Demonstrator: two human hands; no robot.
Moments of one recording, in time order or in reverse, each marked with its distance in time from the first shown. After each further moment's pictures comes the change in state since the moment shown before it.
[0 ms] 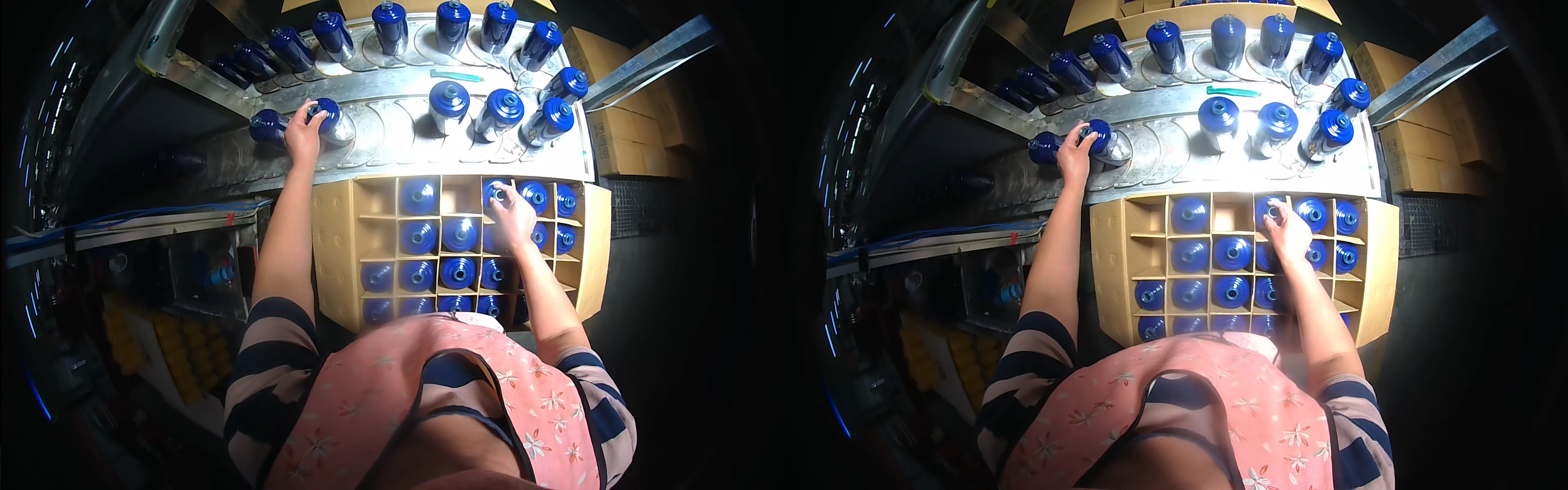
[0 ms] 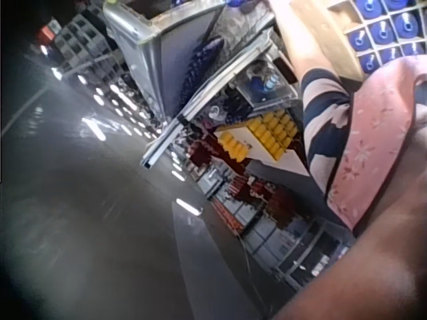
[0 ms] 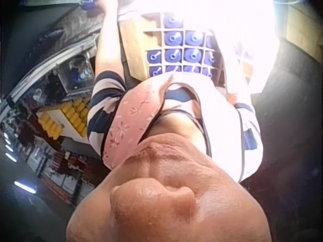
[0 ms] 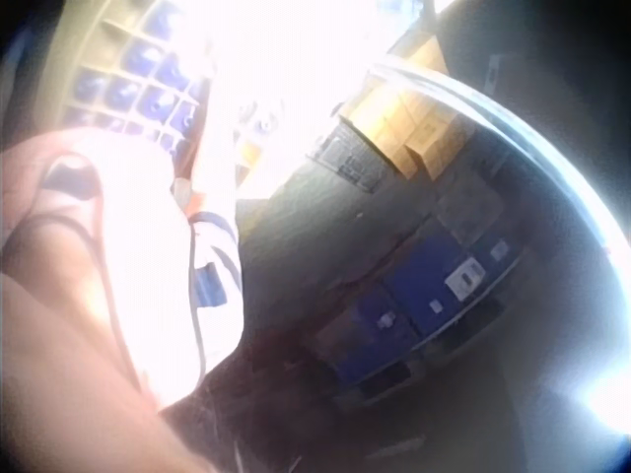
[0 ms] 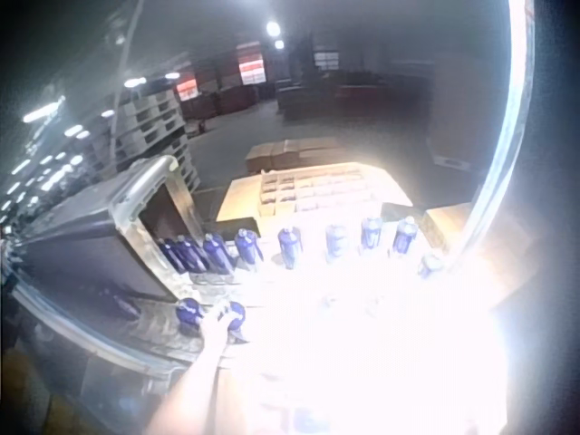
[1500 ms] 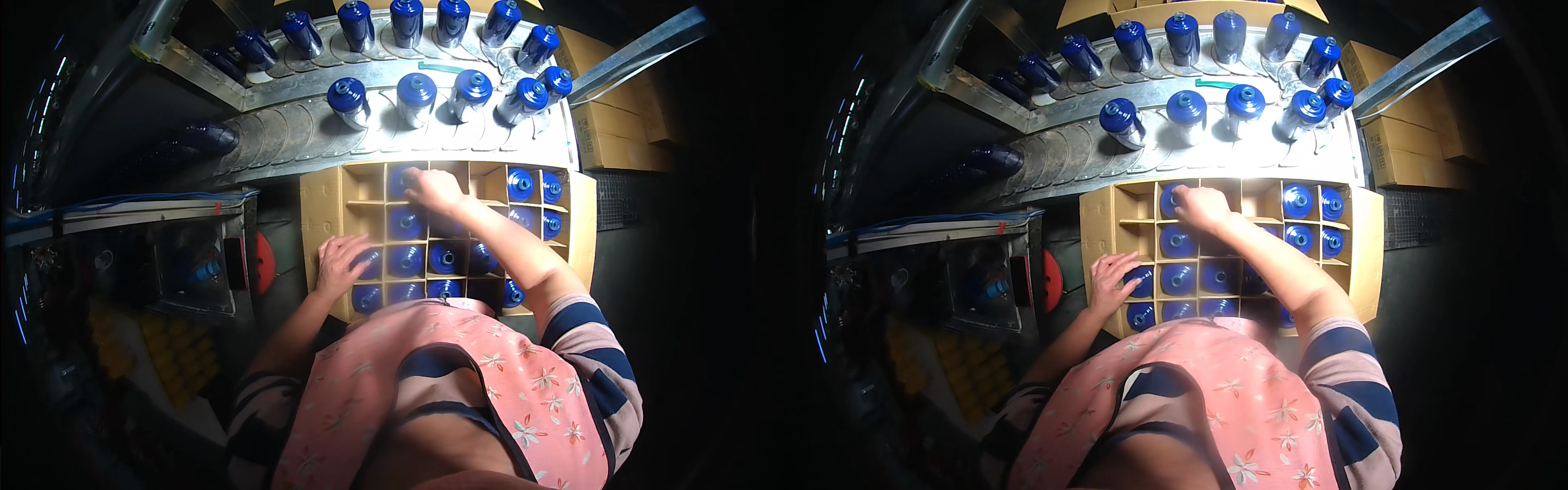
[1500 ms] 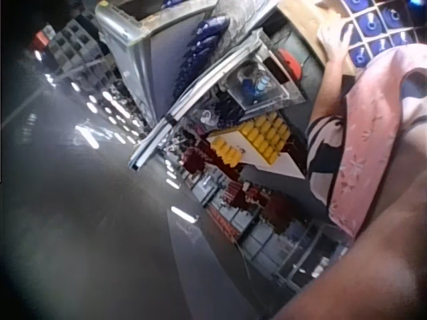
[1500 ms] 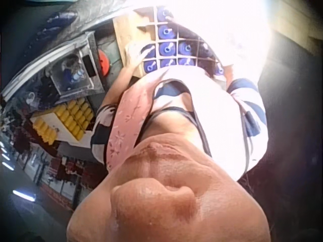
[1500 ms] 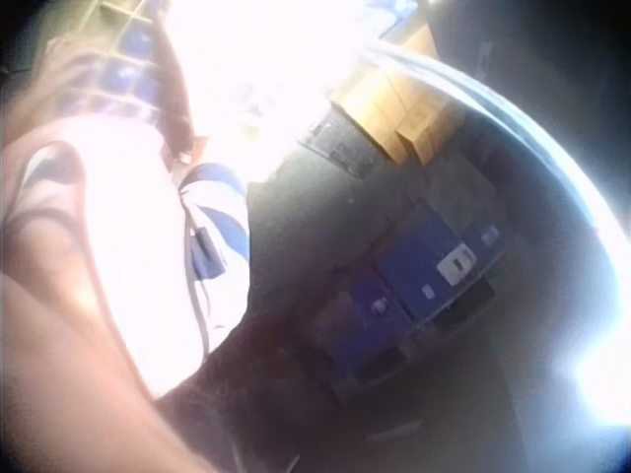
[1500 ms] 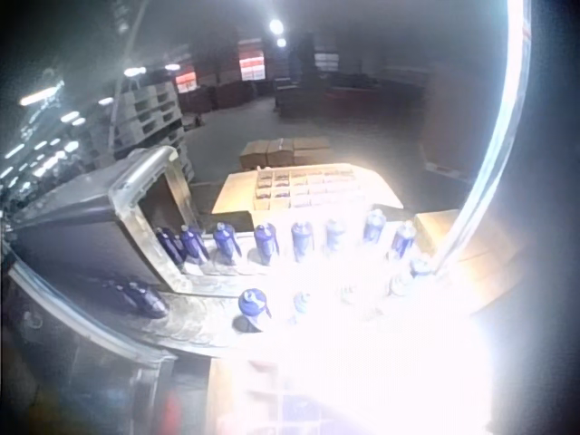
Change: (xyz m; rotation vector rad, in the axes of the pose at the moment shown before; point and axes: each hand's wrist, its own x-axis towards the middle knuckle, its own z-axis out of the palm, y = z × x) left_hand -0.242 0.005 -0.190 0.260 -0.627 0.314; right_hand -0.024 -0.226 0.059 -0.123 -0.545 -0.471
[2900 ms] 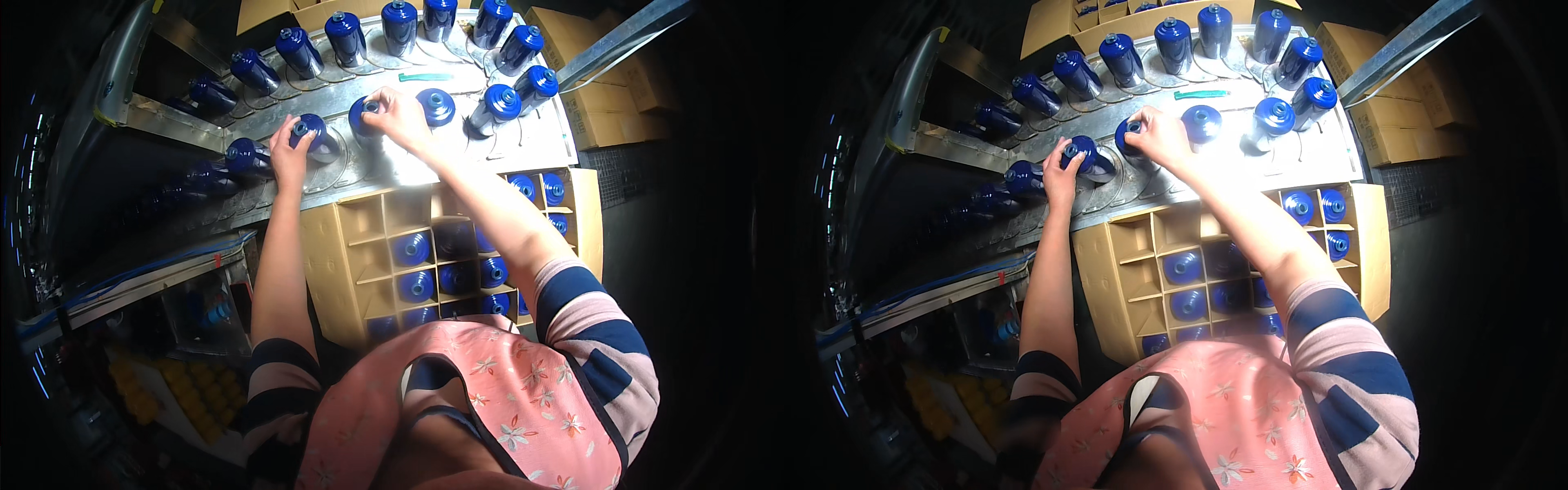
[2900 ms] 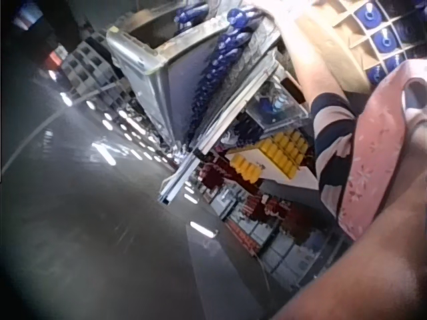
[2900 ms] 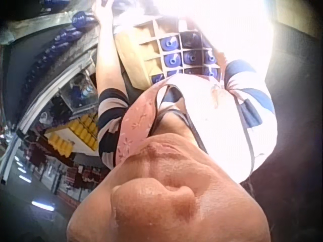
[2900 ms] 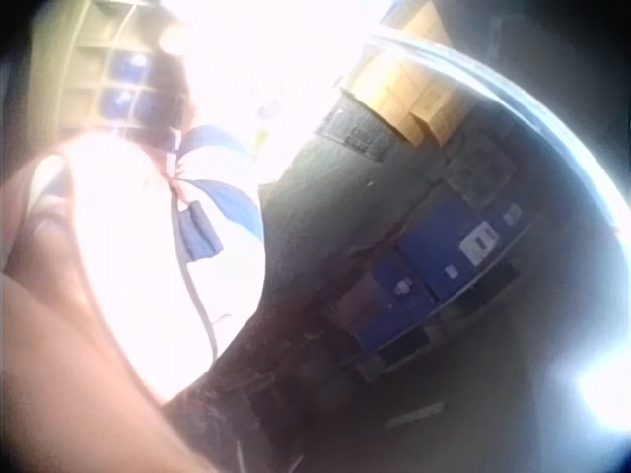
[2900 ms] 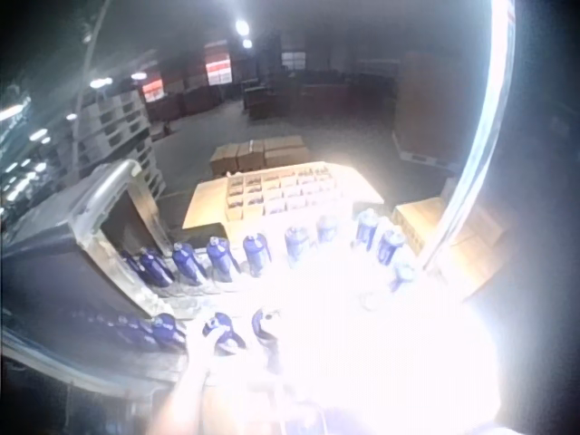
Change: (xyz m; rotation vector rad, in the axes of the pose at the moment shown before) left_hand 0.303 -0.084 -0.012 -0.167 0.453 -0.194; right_hand 0.128 0.034 -0.091 0.577 0.560 0.087
